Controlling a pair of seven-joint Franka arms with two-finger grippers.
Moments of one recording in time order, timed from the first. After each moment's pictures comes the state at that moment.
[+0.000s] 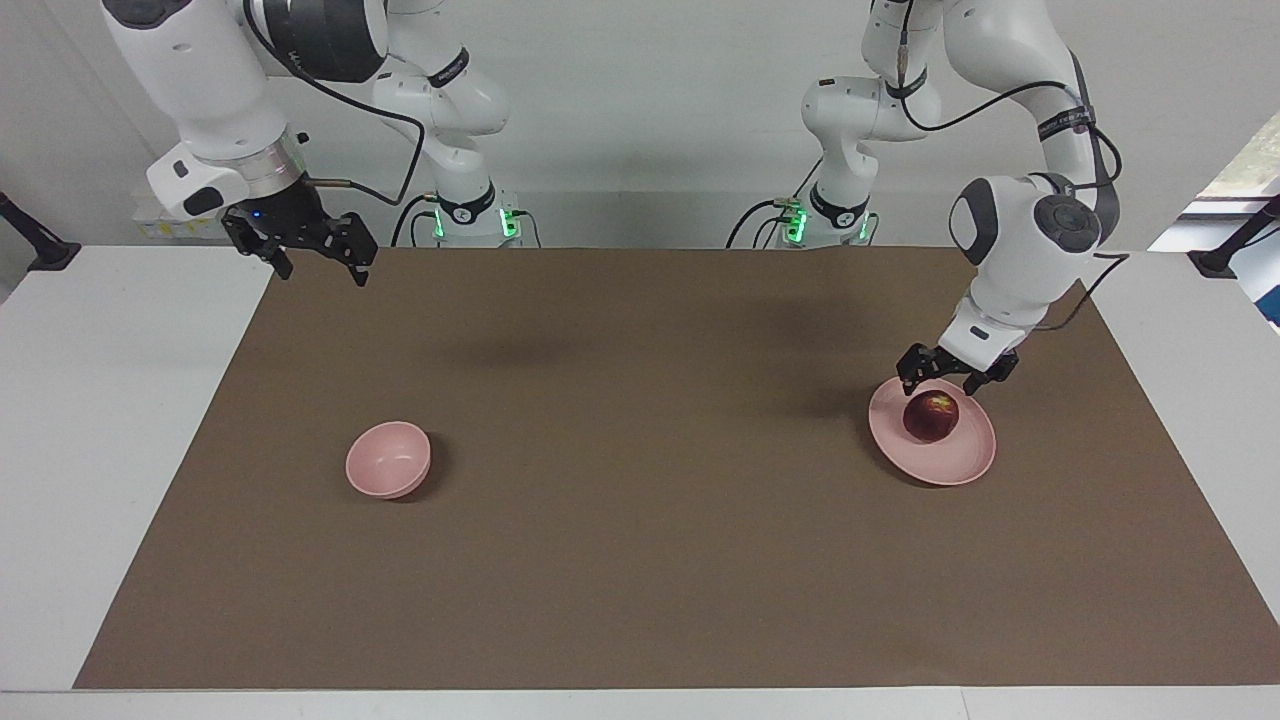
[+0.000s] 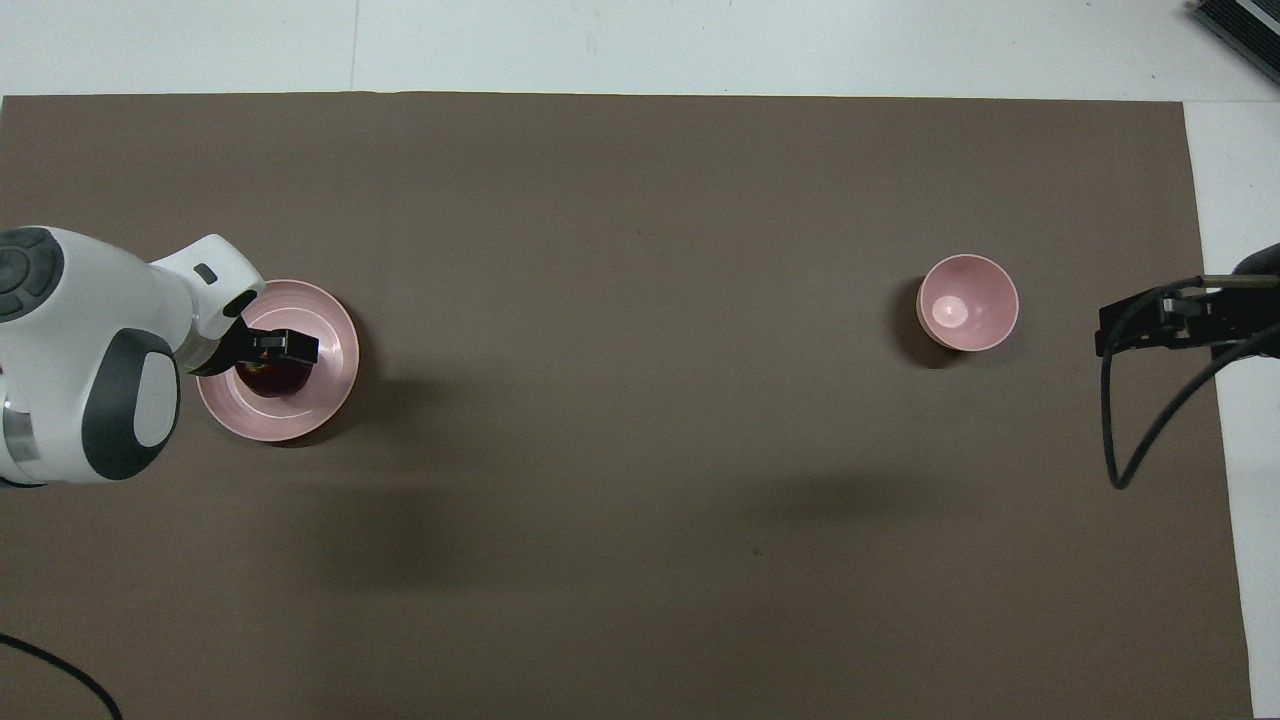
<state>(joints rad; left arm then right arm) -0.17 0.16 0.11 -2.06 -0.01 2.23 0.02 -0.11 0.01 0.09 -1.59 -0.04 1.53 0.07</state>
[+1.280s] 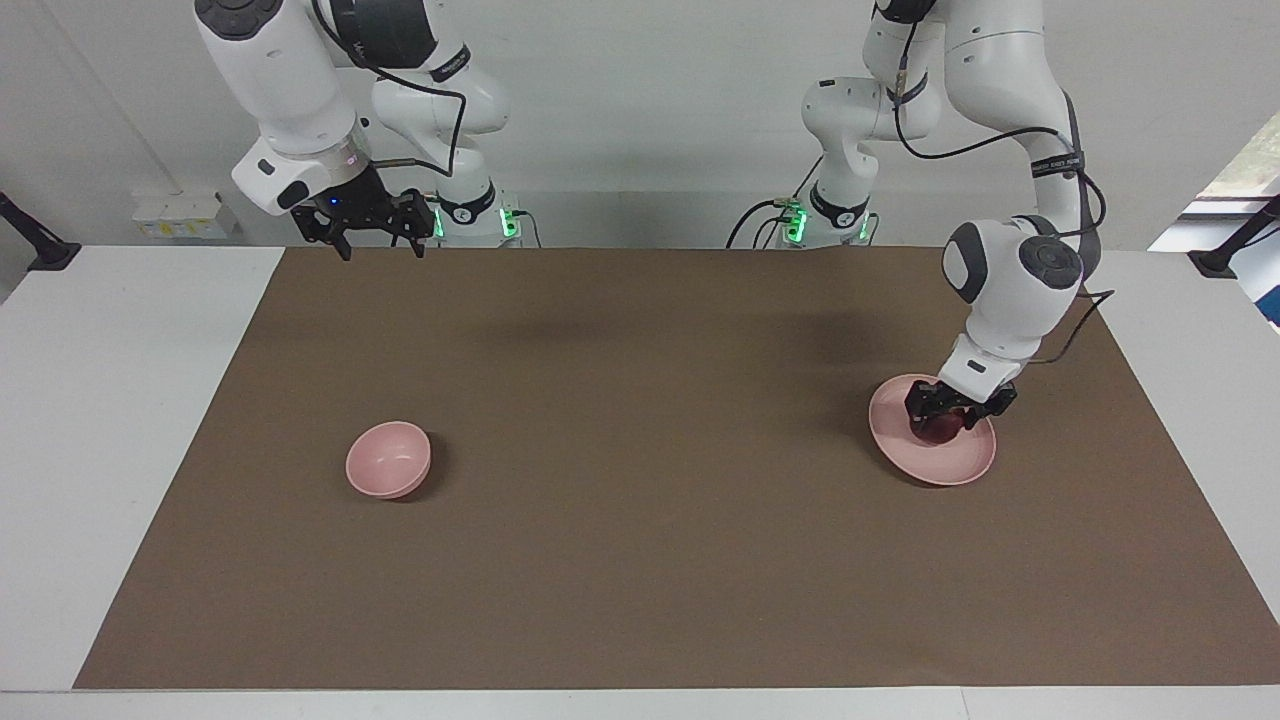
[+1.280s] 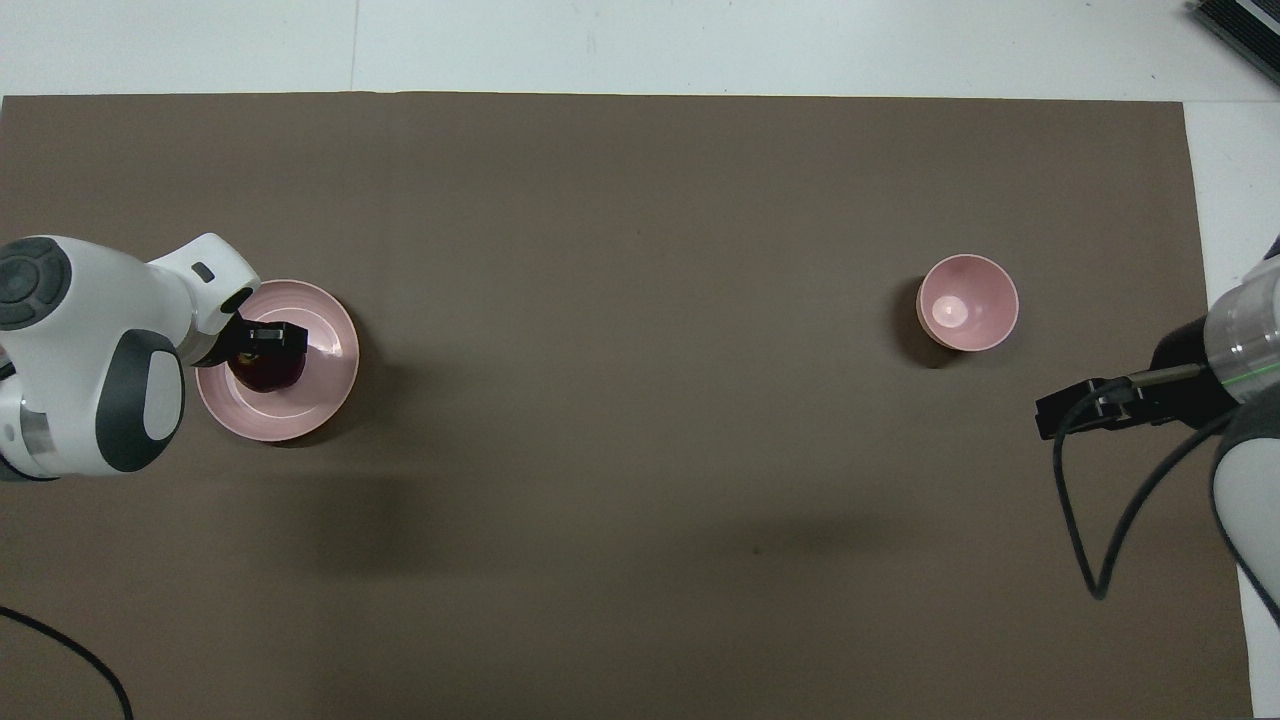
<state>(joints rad) -0.14 0.19 0.10 -2.04 -0.01 2.27 0.04 -0.05 -0.09 0.09 -1.73 0.01 1.48 -0.07</state>
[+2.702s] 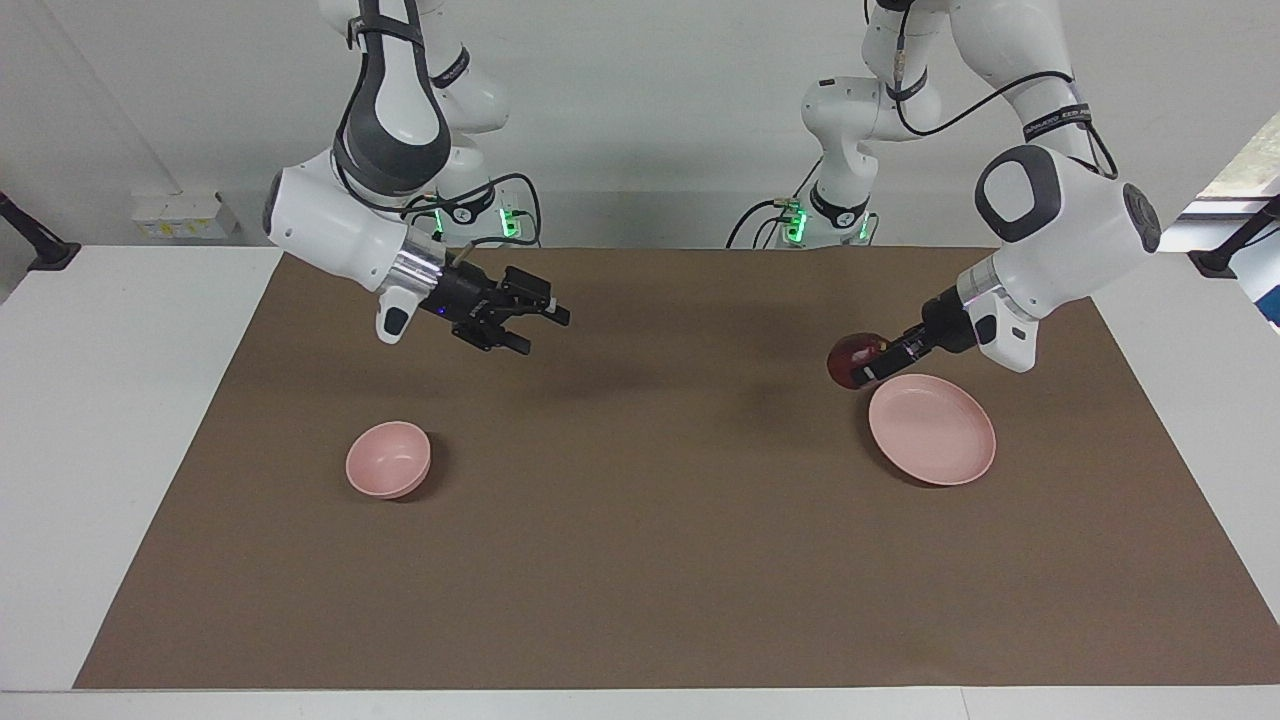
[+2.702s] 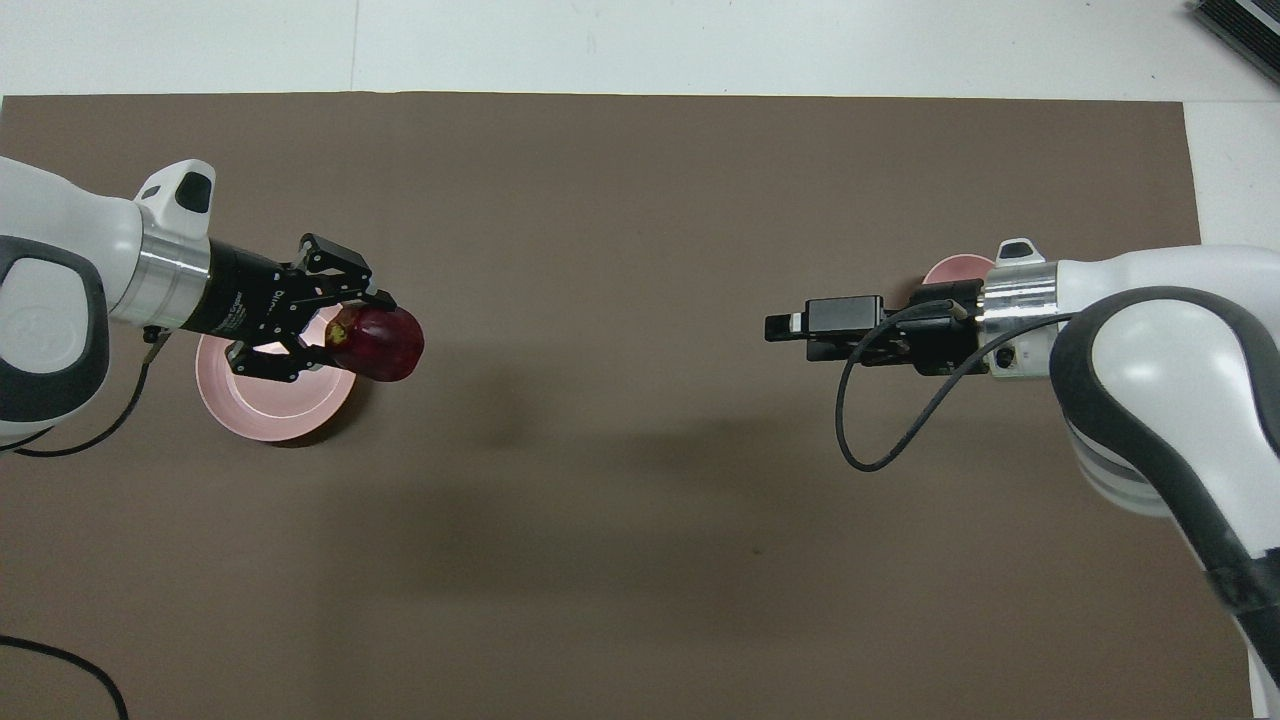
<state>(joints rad) -0.19 0.14 0.06 -1.81 -0.70 1.84 -0.67 0.05 0.06 0.11 -2.03 1.18 2.02 -0.37</state>
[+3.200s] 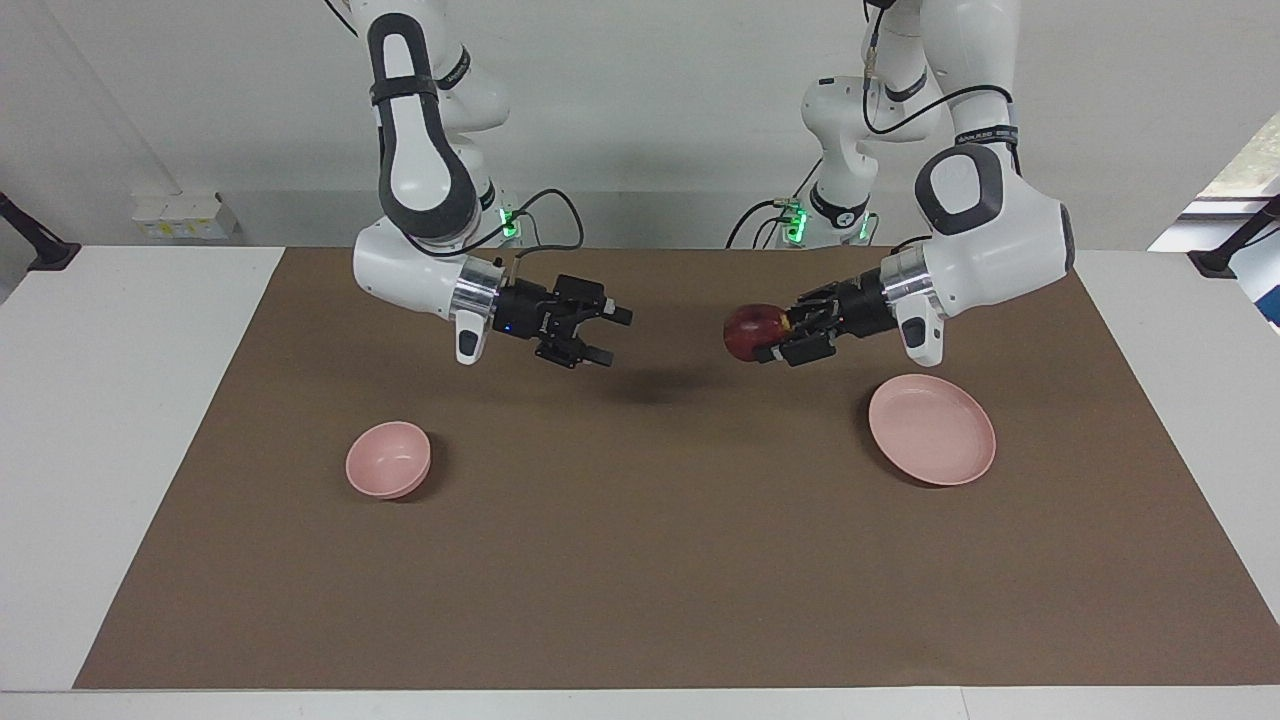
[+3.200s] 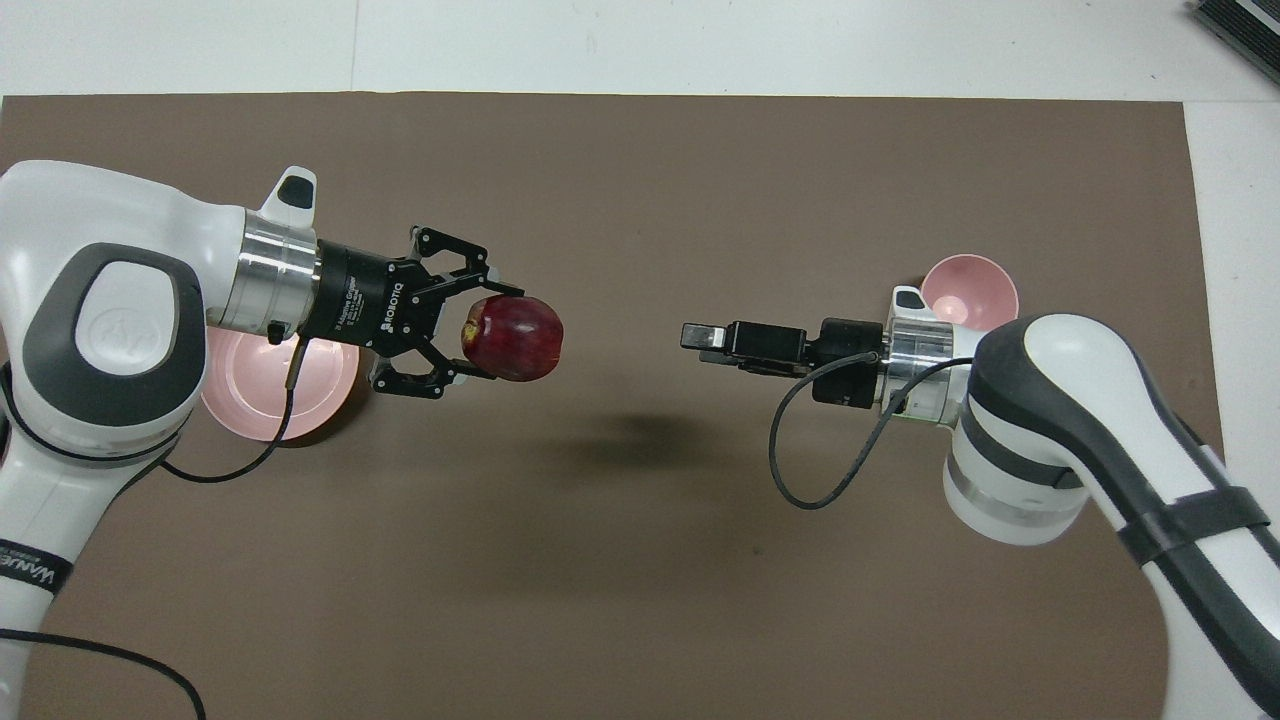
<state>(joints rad) -0.21 0.15 -0.04 -1.82 -1.02 1.86 -0.88 0.16 0.10 0.11 -2.14 1.64 2.09 -0.70</state>
